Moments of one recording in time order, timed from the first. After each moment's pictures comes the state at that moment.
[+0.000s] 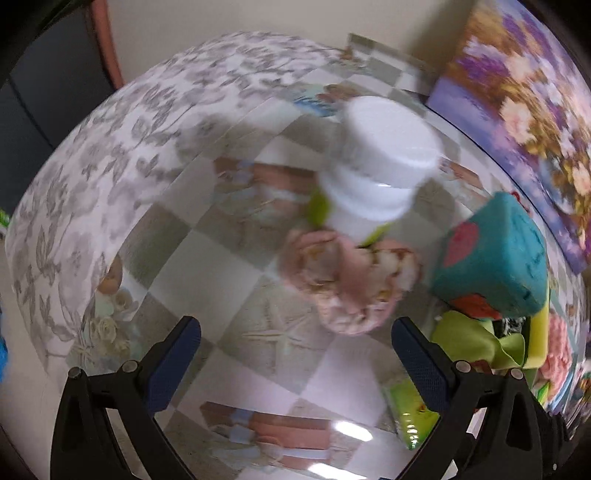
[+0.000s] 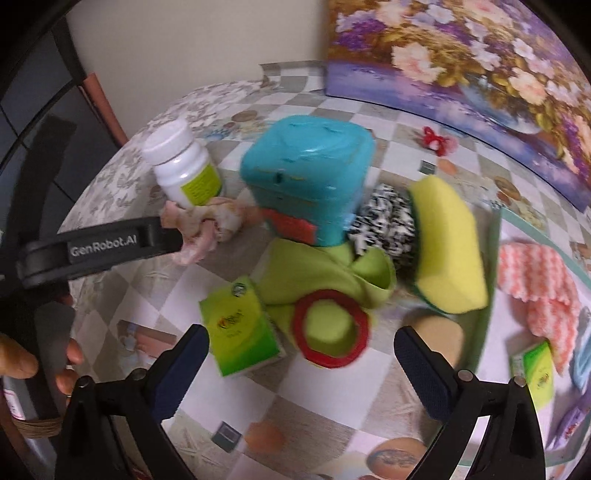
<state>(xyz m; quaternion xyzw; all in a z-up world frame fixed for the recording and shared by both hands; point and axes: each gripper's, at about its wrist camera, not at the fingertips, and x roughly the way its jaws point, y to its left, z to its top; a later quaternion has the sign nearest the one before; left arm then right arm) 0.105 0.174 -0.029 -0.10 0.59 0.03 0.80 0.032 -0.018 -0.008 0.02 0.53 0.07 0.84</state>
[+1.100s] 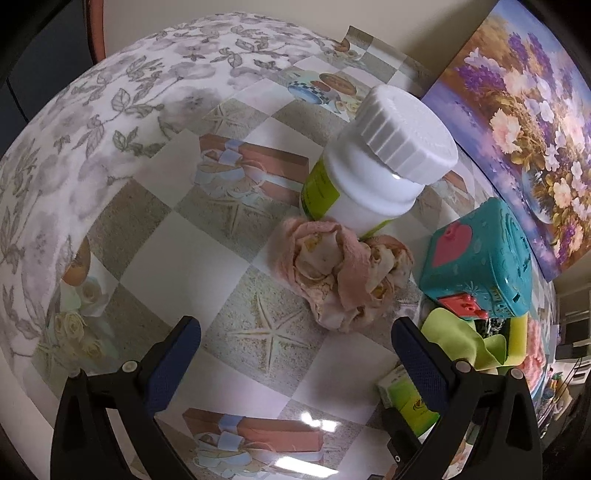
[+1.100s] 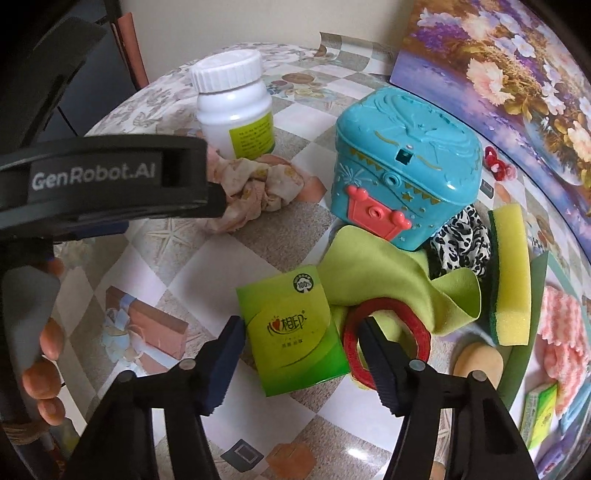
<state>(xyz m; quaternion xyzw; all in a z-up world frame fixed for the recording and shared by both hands) 0.113 0.184 -0.045 -0.16 0.60 -0.03 0.79 0.045 0.035 -0.039 -0.07 0.56 0.10 0.82</state>
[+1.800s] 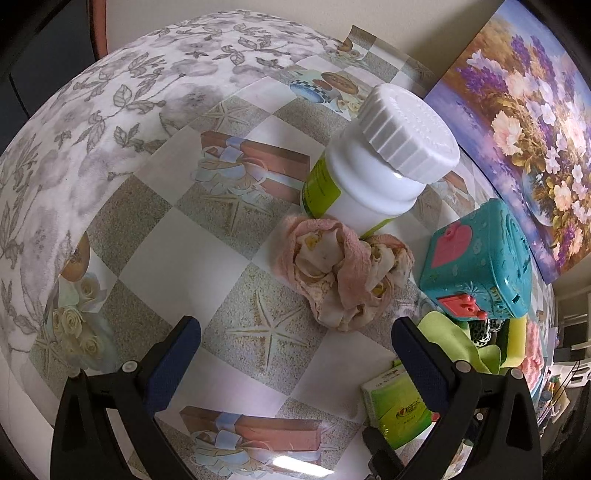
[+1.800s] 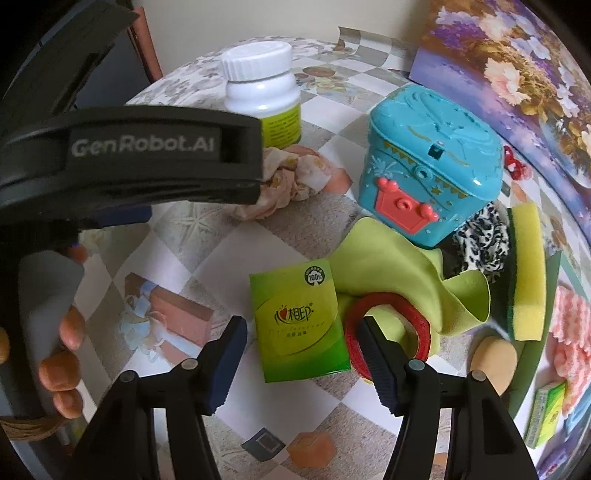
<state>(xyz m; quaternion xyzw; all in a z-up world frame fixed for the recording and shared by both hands) 0.111 0.189 -0.047 -0.16 0.60 -0.02 0.78 0.039 0.043 -0.036 -0.07 0.57 0.13 0.81</state>
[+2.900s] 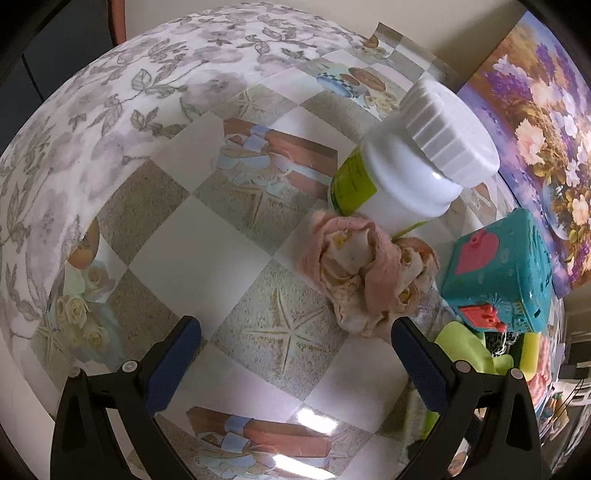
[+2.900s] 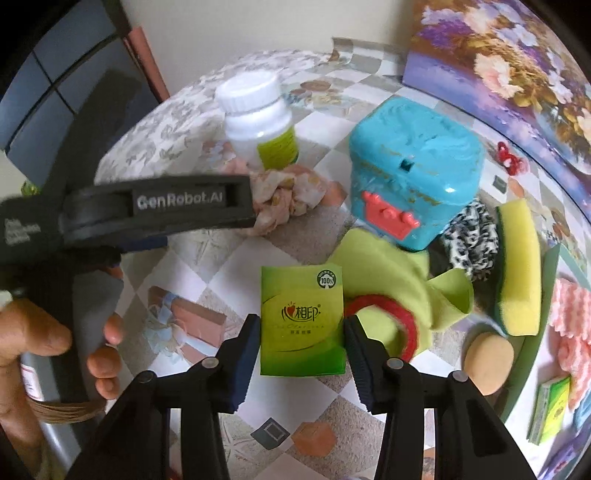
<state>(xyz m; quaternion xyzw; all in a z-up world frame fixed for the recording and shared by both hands) 0.112 0.200 -0.060 -0.17 0.61 0.02 0.78 0.033 0.030 -0.014 -0.02 0.56 0.15 0.82</state>
